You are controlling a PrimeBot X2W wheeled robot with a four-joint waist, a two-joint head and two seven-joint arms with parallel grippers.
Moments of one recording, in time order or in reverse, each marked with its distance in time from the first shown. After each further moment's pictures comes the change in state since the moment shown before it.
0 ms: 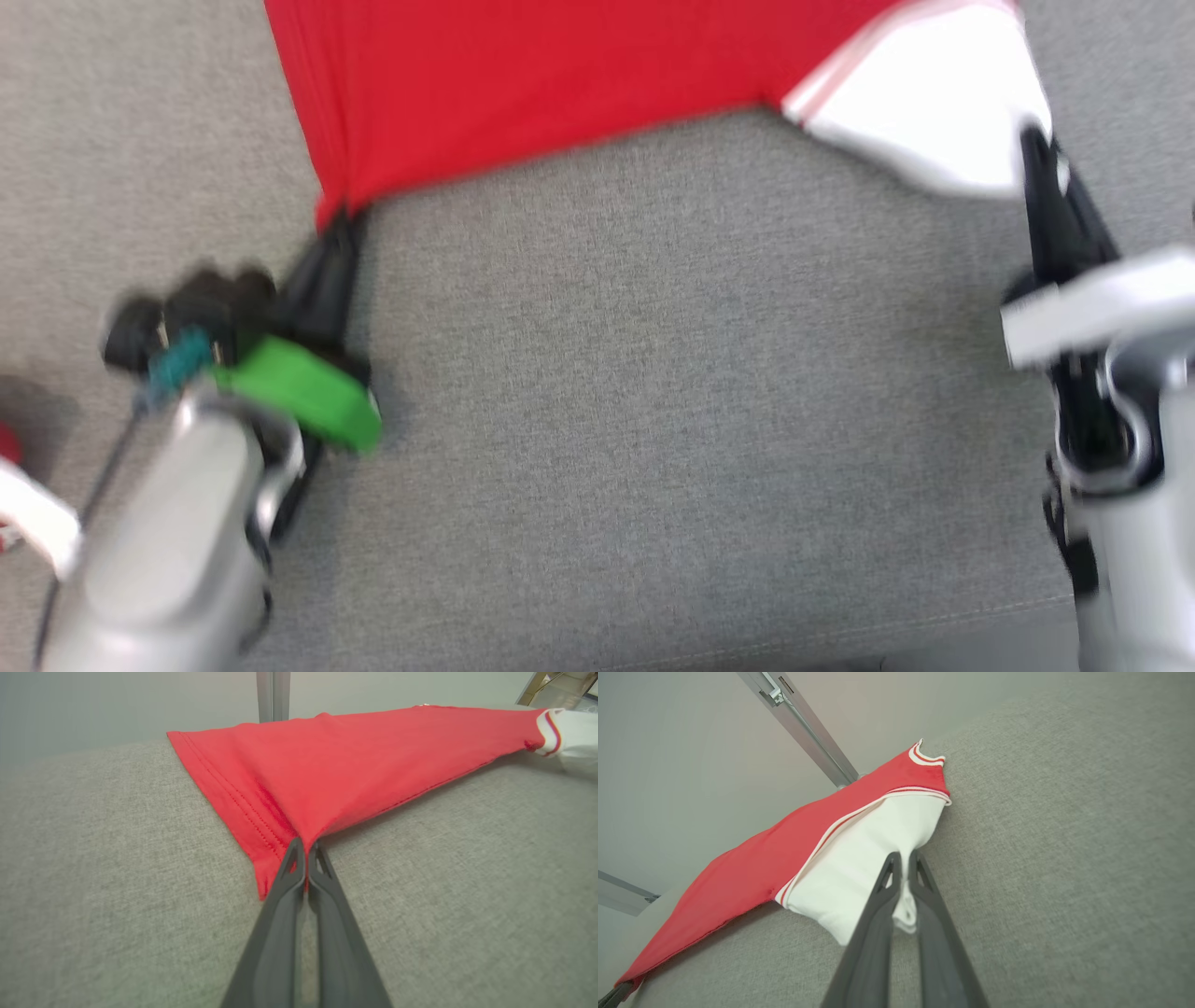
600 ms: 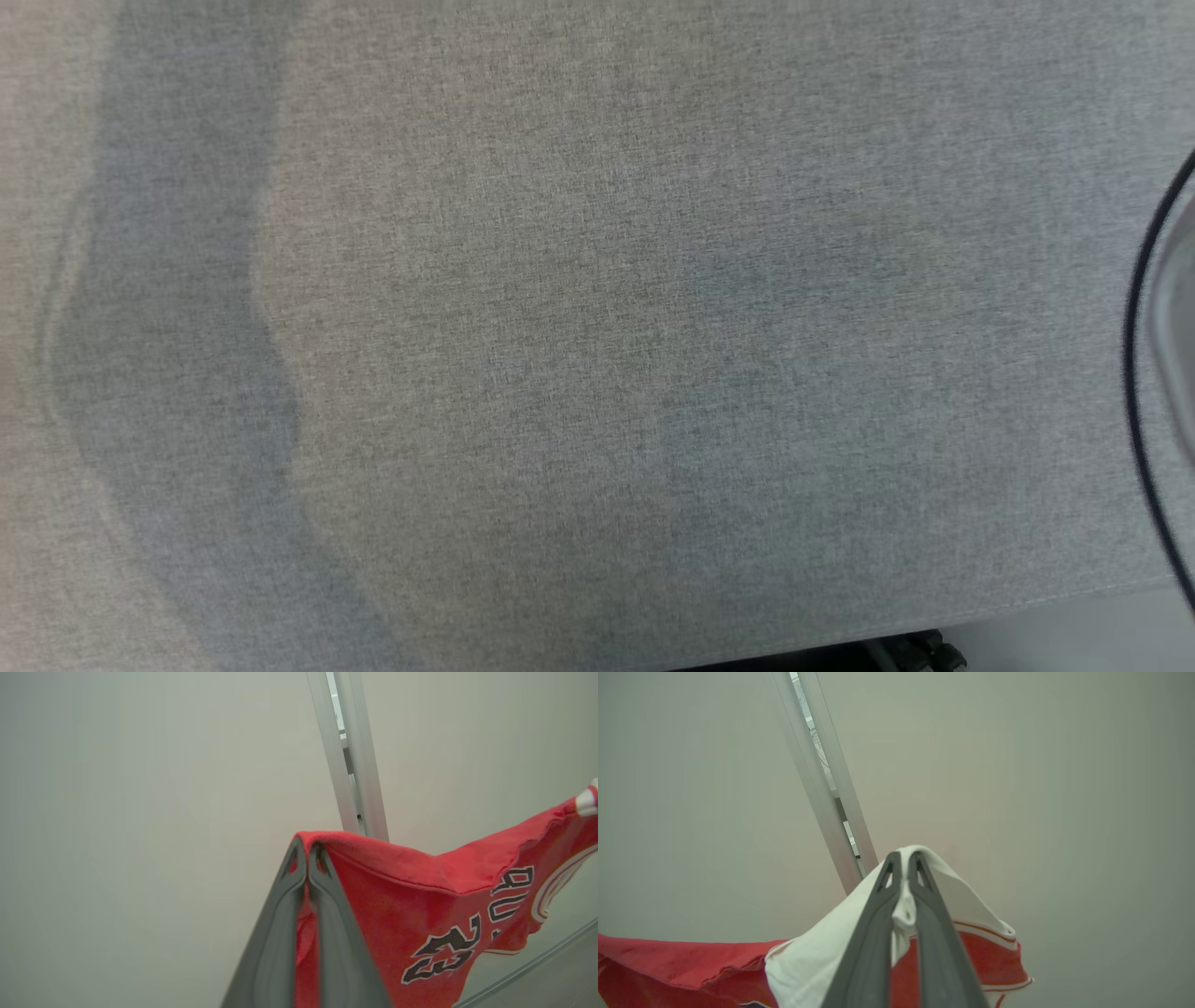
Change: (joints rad) left arm -1.102 -0.019 0.155 0.188 0.160 -0.063 0.223; right arm -1.259 0.063 -0.033 0.400 -0.293 0.000 0.046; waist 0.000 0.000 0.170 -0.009
